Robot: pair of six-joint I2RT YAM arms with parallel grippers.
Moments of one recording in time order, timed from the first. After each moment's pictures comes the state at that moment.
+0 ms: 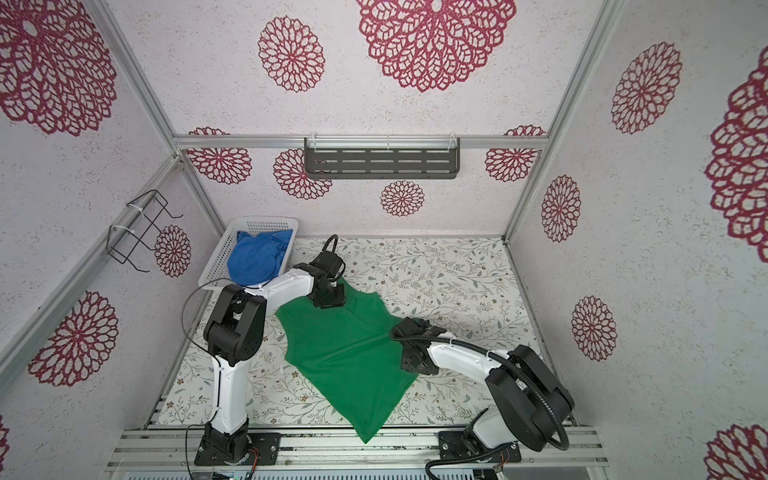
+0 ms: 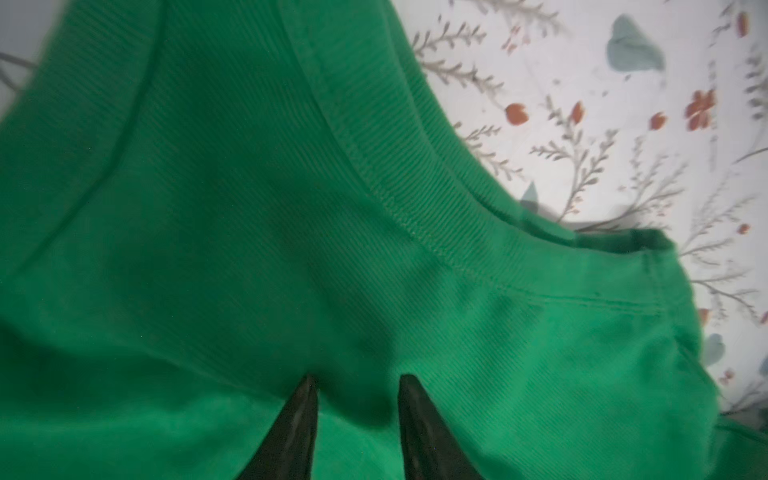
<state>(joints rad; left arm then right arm) -0.46 2.17 1.59 -0.67 0.04 -0.51 0.71 1.45 0.72 -0.63 0.16 0.87</state>
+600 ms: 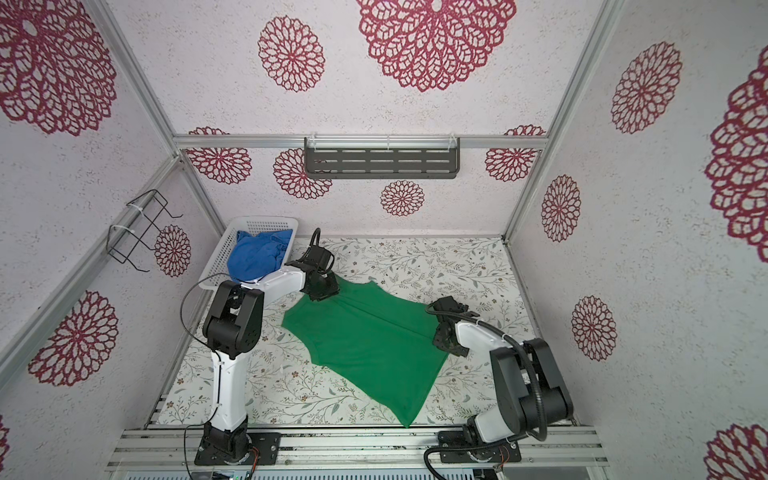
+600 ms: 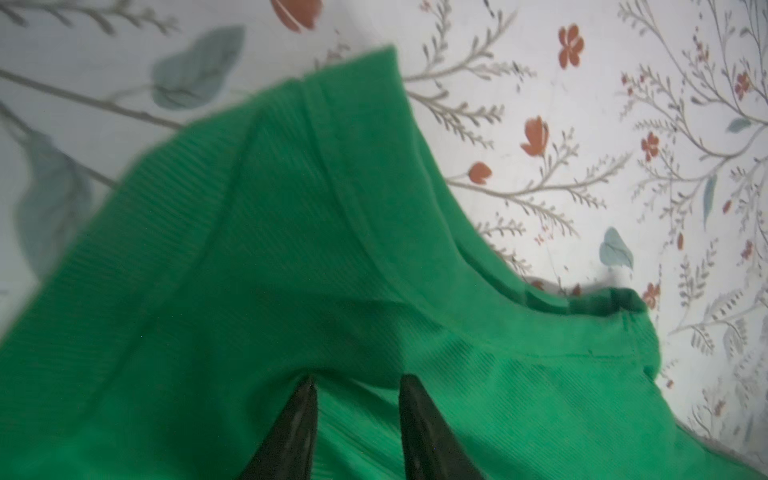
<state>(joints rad) -0.35 2.19 1.59 -0.51 0.02 -0.68 0.27 1.53 0.77 -0.57 0.24 0.61</state>
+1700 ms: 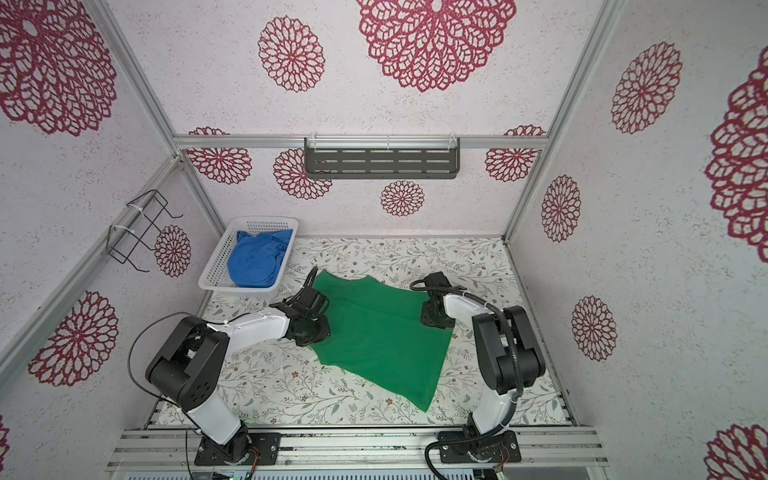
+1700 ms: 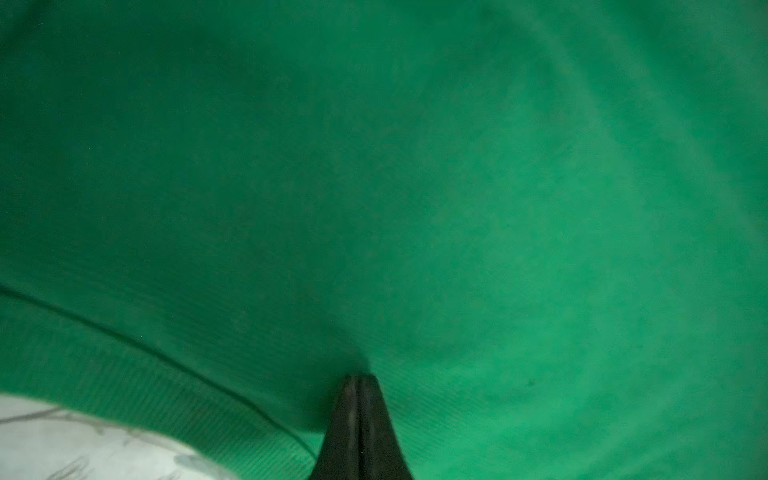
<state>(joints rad) -0.51 1.72 0.93 -0.41 -0.01 -0.79 0.29 1.78 1.06 -0.54 0.10 0.44</state>
